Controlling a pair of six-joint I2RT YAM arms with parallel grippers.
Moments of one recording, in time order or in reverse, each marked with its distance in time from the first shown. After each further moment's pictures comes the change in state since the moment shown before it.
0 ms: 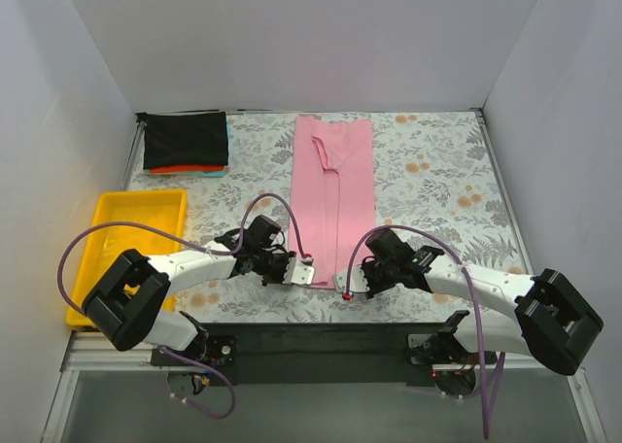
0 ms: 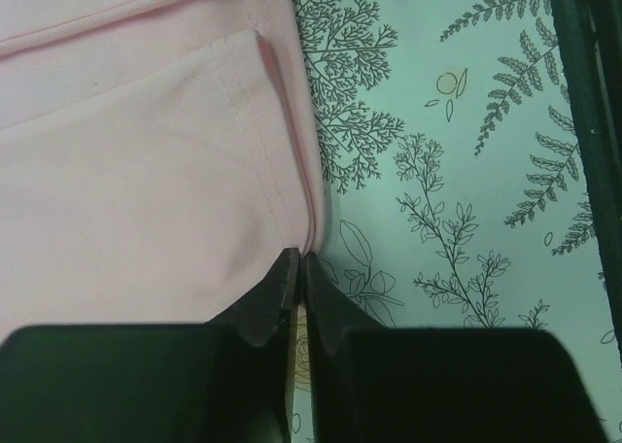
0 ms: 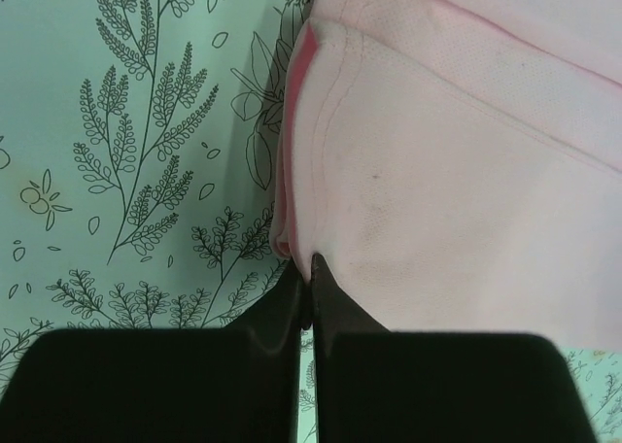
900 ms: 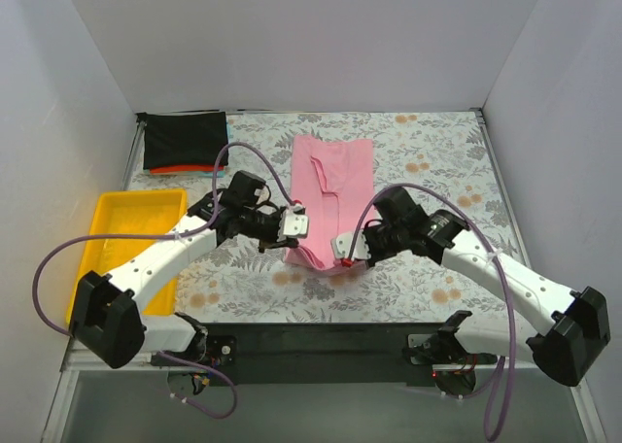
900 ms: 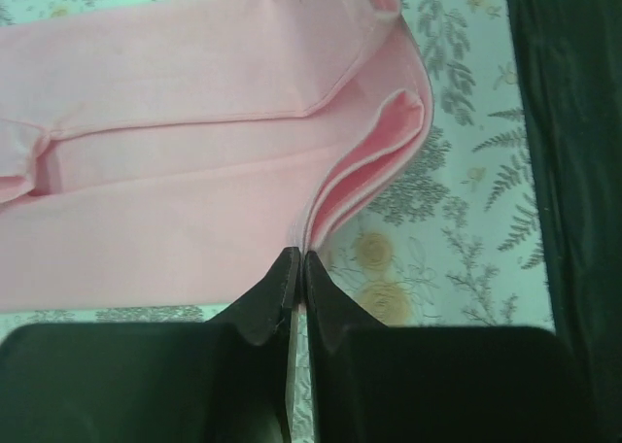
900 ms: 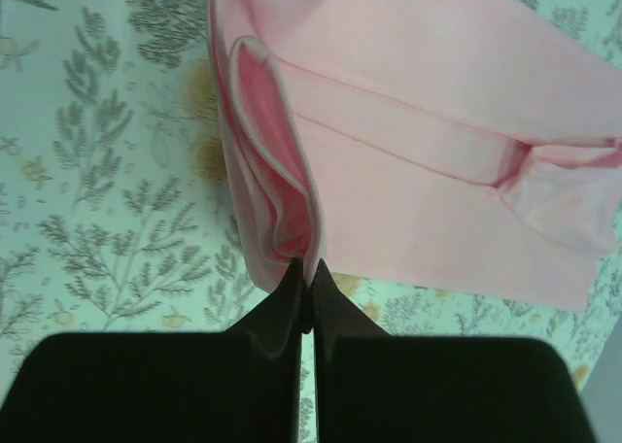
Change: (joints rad) left arm 0.106 -0.141 0.355 -0.369 0.139 -0.118; right arm -0.029 -0.086 0.394 -0.388 -0.059 -0.013
